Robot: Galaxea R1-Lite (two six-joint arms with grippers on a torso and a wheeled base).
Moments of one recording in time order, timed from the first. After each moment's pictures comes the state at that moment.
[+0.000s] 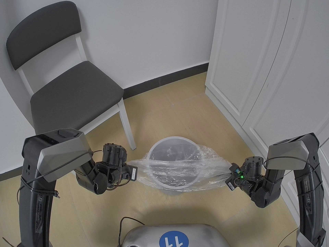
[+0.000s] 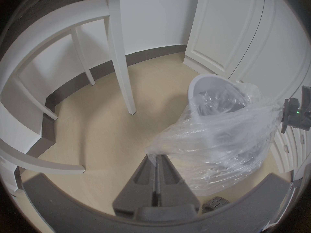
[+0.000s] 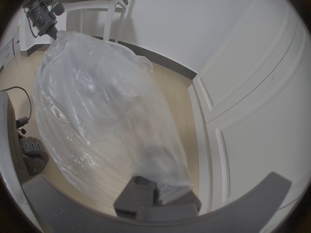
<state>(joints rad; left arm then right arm) -0.36 2.47 -1.01 -0.83 0.07 -0.05 0.27 2.53 -0.67 -1.41 -0.18 -0.57</state>
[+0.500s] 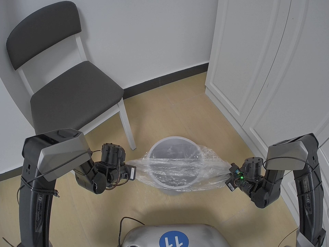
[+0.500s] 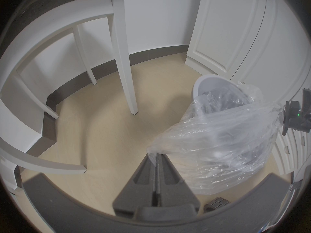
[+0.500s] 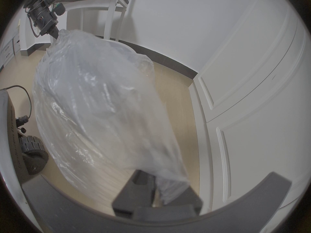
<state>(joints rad) -0.35 2.48 -1.02 -0.83 0.06 -0.05 0.27 2.54 -0.67 -1.41 -0.18 -0.57</state>
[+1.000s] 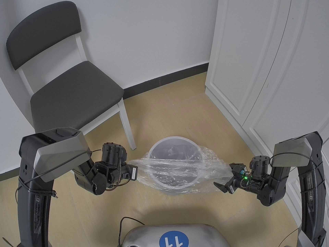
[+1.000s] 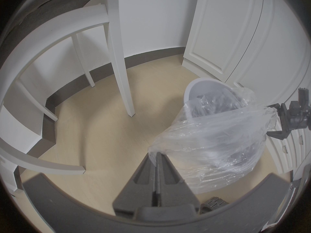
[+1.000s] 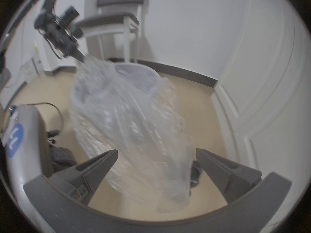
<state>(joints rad) -0.37 2.44 -0.98 -0.84 0.06 -0.06 0.21 2.52 -0.64 -1.42 0.25 -0.53</state>
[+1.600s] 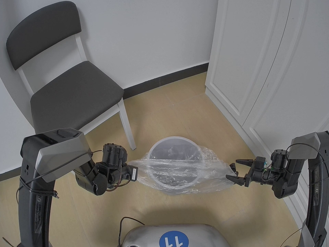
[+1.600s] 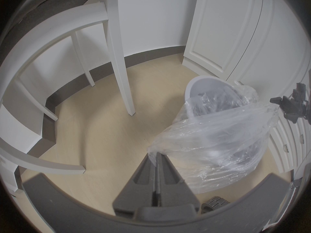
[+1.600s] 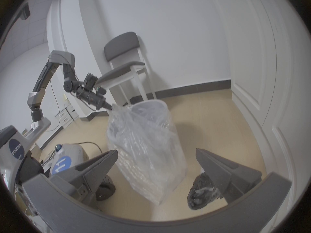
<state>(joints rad) -0.37 2.45 -0.99 -0.84 0.07 -0.05 -0.04 2.52 -0.65 -1.52 0.86 -0.28</state>
